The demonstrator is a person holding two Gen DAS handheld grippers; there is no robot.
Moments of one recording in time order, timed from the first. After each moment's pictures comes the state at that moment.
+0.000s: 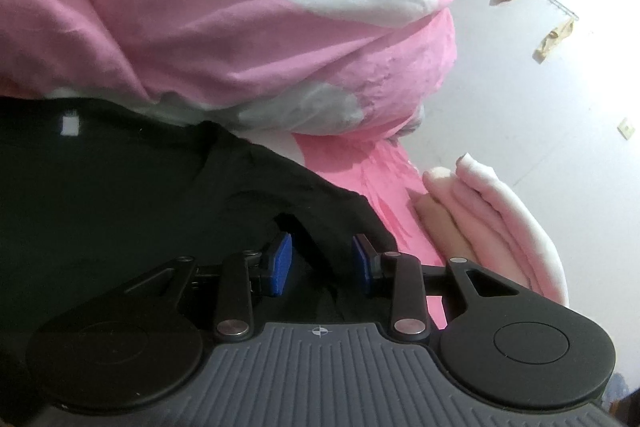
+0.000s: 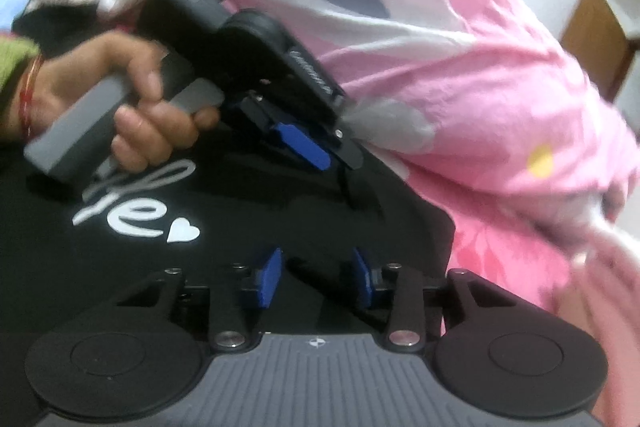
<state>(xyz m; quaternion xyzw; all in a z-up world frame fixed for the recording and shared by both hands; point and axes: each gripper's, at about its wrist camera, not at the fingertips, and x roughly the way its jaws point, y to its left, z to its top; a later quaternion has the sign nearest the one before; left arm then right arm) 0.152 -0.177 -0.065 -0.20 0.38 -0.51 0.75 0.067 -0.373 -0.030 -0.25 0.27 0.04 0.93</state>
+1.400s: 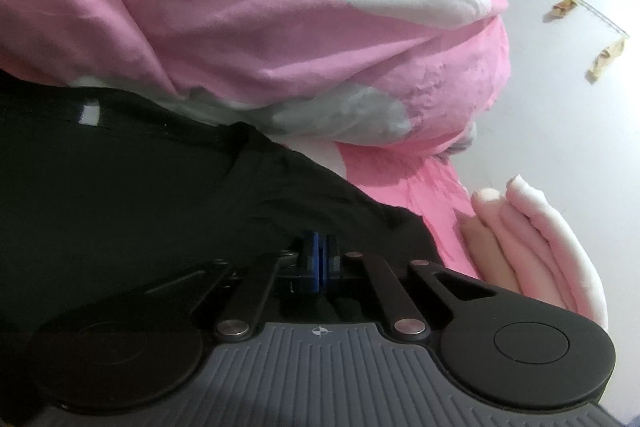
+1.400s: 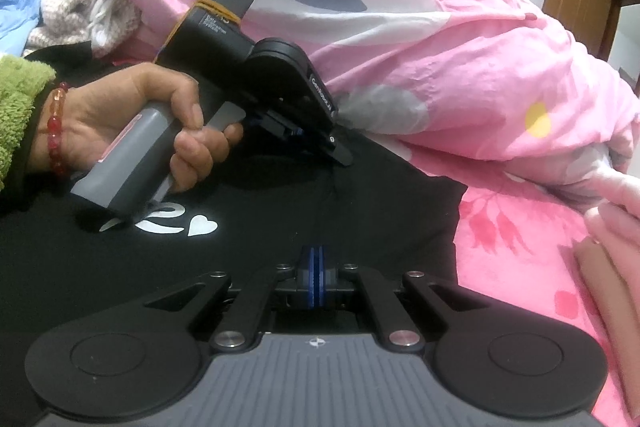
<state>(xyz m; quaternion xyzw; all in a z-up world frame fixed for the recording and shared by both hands) 0.139 -0.185 -0.058 -0.21 0.39 -0.42 0.80 0.050 -0.391 -0.026 -0.16 0.26 0.04 0.95</state>
